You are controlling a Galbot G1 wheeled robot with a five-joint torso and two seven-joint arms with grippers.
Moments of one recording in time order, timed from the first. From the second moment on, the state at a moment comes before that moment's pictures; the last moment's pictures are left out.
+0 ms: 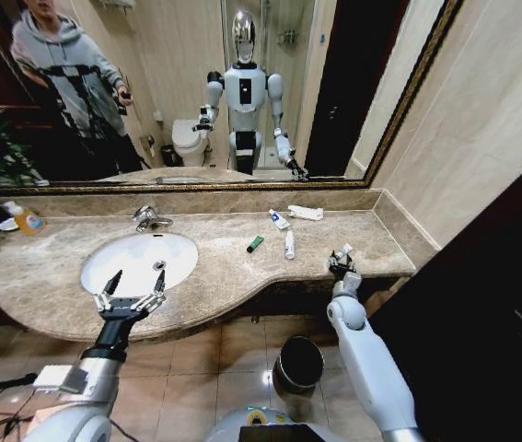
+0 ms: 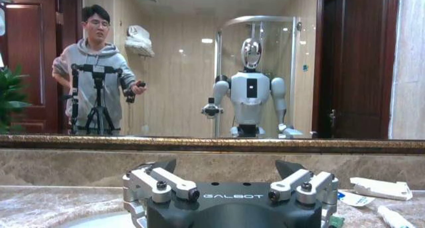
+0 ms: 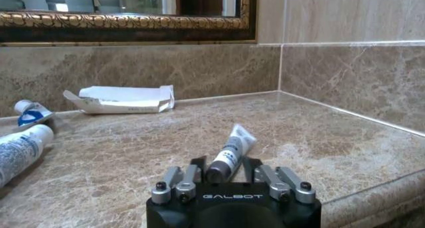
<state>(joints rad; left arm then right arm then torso) 1.84 -1.36 -0.82 -2.47 -0.37 0.04 0.05 -1.03 1.36 0.47 1.56 0.30 -0.10 0.39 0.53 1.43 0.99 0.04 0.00</state>
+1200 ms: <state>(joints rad) 1.84 -1.36 -0.82 -2.47 -0.37 0.04 0.05 -1.79 1.49 0.58 1.94 0.28 0.38 -0.06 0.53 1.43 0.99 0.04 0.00</state>
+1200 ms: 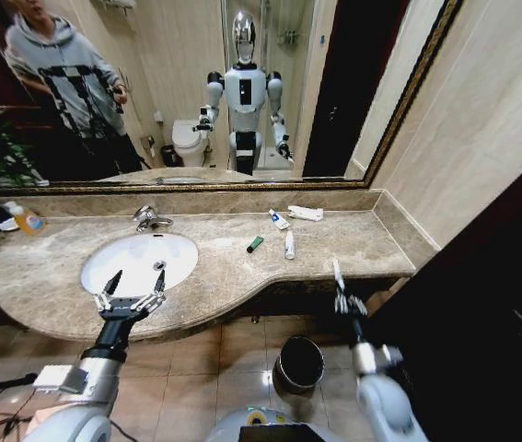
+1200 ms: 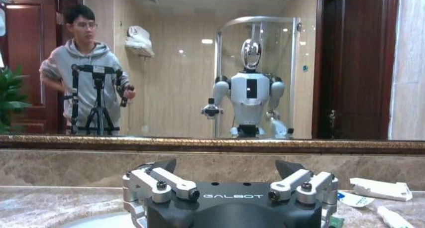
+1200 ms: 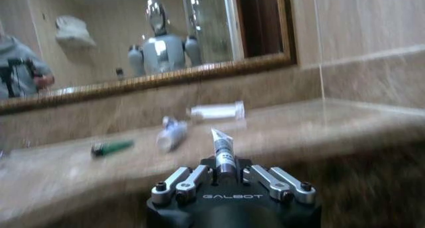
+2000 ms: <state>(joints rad) 1.84 -1.36 -0.82 -2.47 -0.37 0.04 0.05 -1.22 1.41 0.33 0.84 0.22 0.21 -0.06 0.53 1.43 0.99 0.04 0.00</state>
